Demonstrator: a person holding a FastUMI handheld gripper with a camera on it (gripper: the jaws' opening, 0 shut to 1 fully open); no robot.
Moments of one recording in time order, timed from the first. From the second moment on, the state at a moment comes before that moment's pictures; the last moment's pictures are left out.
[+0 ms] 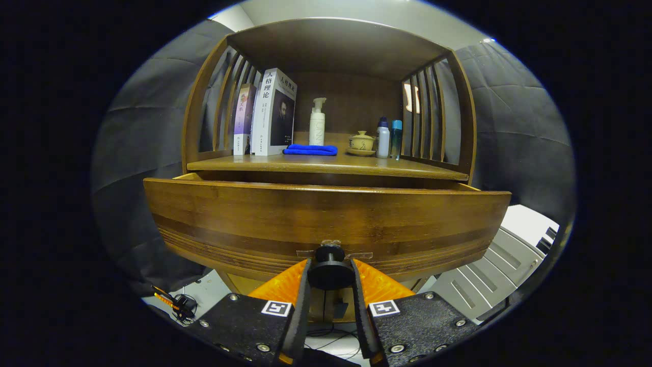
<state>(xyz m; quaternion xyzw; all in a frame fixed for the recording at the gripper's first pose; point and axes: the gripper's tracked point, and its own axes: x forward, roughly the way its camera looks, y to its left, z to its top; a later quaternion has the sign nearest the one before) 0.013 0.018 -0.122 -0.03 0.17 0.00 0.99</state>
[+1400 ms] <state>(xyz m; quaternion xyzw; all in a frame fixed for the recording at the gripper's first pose) -0.030 0.004 -0.042 -0.01 0.09 -0.03 1.00</state>
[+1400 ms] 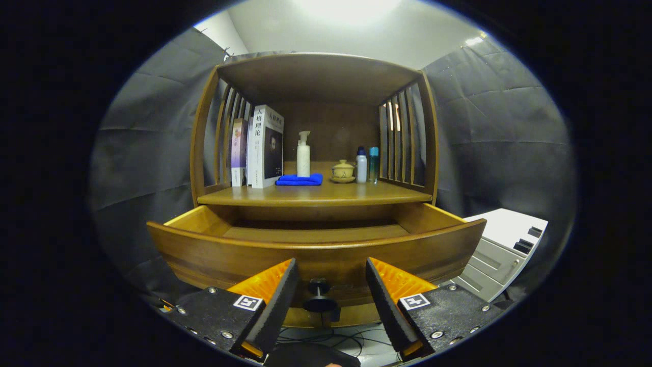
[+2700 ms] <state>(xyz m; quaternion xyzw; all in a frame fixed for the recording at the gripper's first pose) 0.105 0.010 -0.091 -0.04 0.36 -0.13 0.92</state>
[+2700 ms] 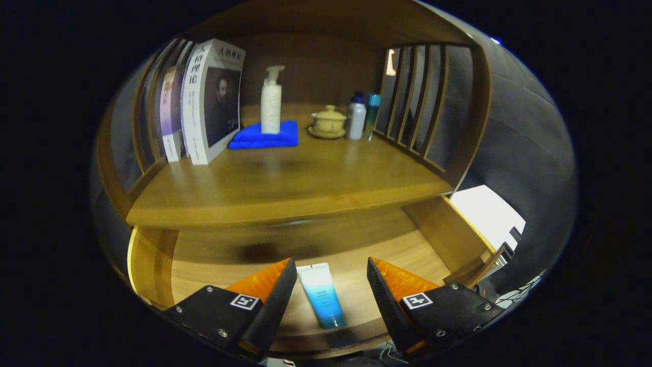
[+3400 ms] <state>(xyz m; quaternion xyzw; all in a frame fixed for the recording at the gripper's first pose) 0.082 0.000 -0.166 0.00 0.56 -0.14 0.82</state>
